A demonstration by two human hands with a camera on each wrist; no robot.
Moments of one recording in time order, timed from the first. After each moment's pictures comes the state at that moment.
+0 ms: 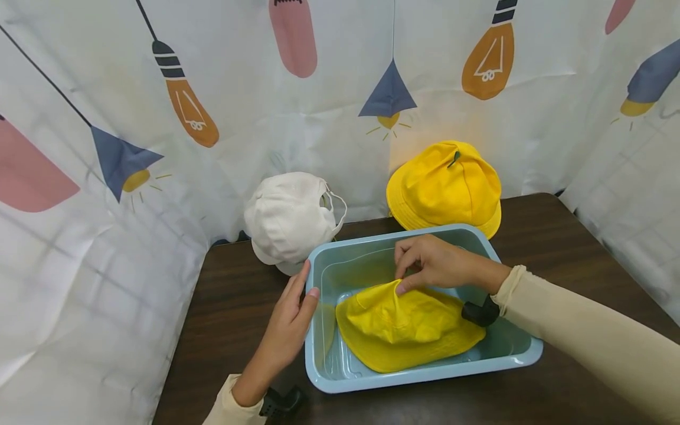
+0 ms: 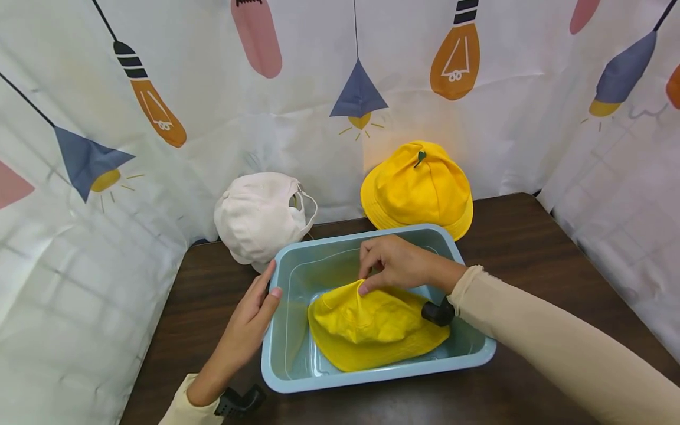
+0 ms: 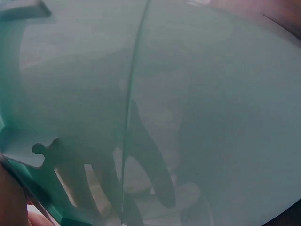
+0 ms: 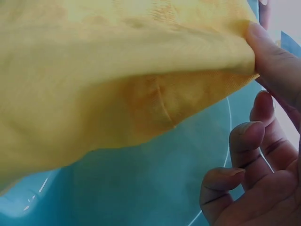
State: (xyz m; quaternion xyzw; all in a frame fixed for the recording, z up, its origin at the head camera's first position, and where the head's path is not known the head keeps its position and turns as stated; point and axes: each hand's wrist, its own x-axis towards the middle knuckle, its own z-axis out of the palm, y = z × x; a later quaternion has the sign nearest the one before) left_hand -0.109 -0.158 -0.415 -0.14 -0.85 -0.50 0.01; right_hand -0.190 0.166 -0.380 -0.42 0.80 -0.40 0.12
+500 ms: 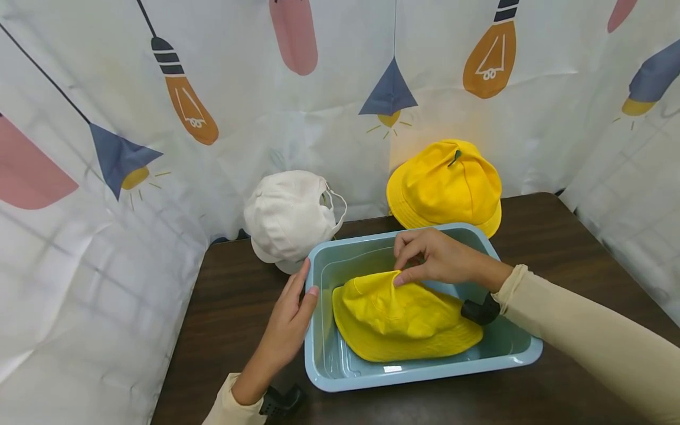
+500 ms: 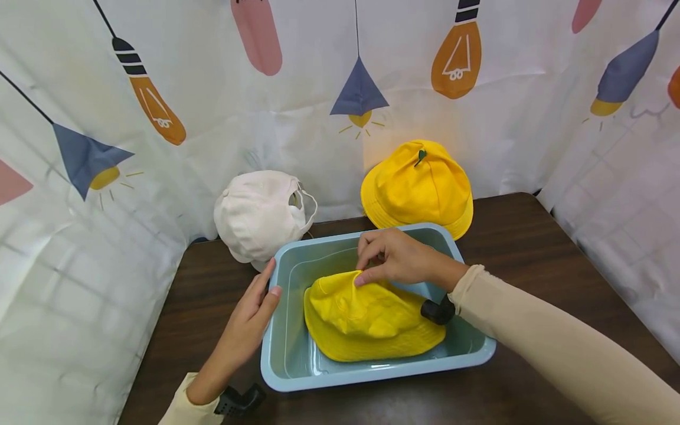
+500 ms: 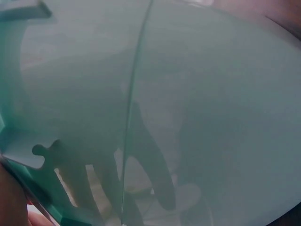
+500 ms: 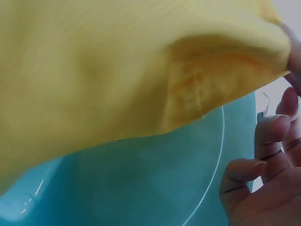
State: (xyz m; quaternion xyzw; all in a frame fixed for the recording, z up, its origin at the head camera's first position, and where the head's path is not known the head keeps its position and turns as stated) left_hand -0.109 -0.159 -0.416 -0.14 -0.86 -0.50 0.01; right_hand -0.190 0.167 -0.378 -0.42 0.78 -0.46 0.09
